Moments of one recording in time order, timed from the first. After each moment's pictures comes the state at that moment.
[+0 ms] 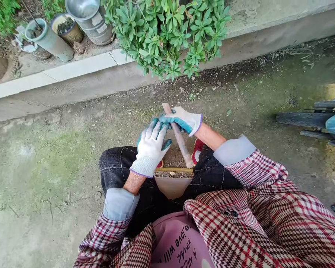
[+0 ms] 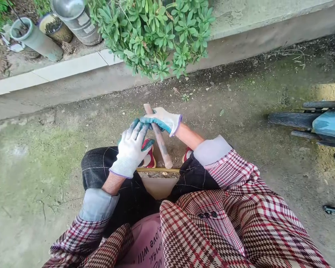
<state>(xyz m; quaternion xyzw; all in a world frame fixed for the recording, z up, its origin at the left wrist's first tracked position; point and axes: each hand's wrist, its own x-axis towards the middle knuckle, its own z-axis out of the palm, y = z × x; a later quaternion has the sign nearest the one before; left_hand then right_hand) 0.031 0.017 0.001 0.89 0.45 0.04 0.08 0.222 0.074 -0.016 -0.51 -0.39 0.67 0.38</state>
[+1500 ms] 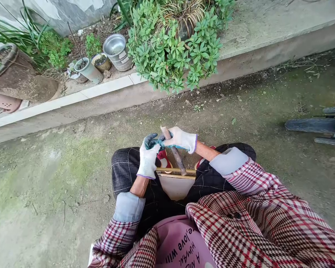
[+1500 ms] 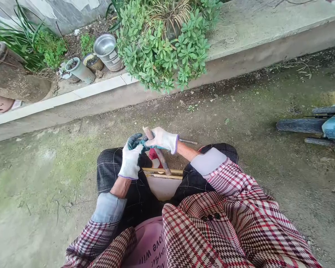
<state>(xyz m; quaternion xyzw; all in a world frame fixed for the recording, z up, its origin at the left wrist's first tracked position) 0.018 -0.009 -0.025 0.40 0.55 0.48 0.55 0.195 0.014 0.011 -0.50 -0.59 0.56 0.29</state>
